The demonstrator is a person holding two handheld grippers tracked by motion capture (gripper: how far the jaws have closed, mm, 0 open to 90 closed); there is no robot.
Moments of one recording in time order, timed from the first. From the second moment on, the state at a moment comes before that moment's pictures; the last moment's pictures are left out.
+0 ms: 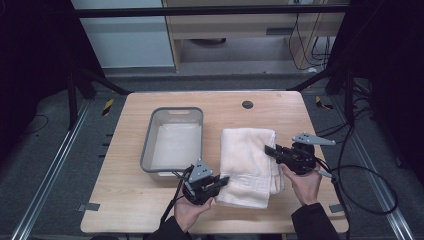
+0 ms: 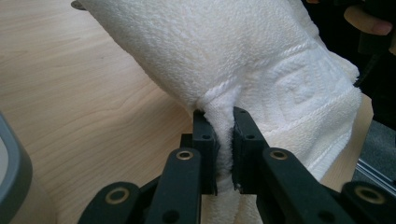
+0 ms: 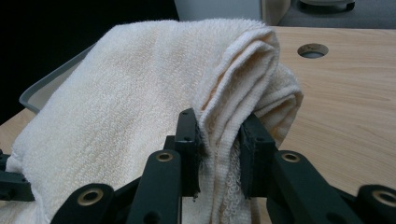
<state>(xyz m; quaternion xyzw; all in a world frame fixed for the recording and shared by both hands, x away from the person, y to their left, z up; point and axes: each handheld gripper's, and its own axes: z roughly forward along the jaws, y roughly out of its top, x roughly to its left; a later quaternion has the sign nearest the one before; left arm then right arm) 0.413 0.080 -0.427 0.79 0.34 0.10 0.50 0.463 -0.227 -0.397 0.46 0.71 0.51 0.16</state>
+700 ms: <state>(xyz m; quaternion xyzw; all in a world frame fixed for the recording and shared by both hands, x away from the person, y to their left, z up) 0.425 0.091 -0.390 0.77 0.33 0.13 0.53 0.473 -0.216 -0.357 0.44 0.70 0.53 0.19</state>
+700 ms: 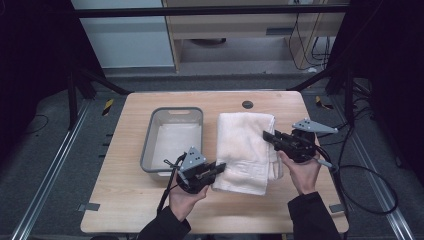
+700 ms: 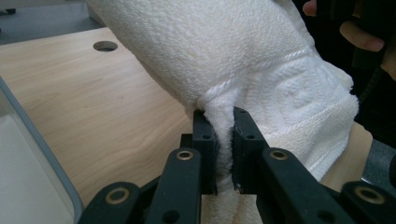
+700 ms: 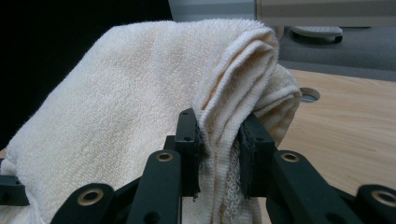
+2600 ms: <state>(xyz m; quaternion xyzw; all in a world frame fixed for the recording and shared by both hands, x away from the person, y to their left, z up) 0.445 0.170 -0.333 0.72 0.37 0.19 0.56 0.512 -0.131 -0.283 0.39 0.70 0.56 0.22</state>
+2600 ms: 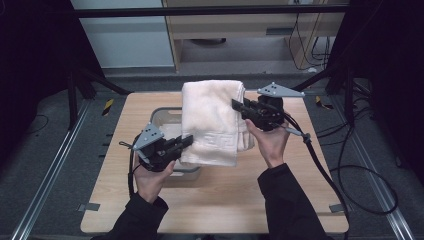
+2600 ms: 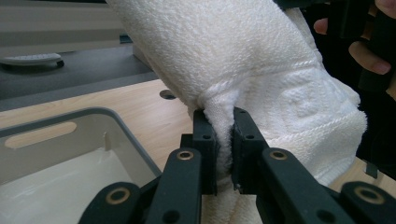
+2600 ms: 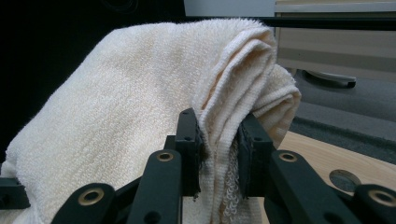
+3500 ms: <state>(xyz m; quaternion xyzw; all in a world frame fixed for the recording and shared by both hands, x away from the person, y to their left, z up) 0.444 0.227 -0.330 0.70 0.40 0.20 0.56 0.530 -0.069 -0.278 0.37 0.71 0.56 0.21</state>
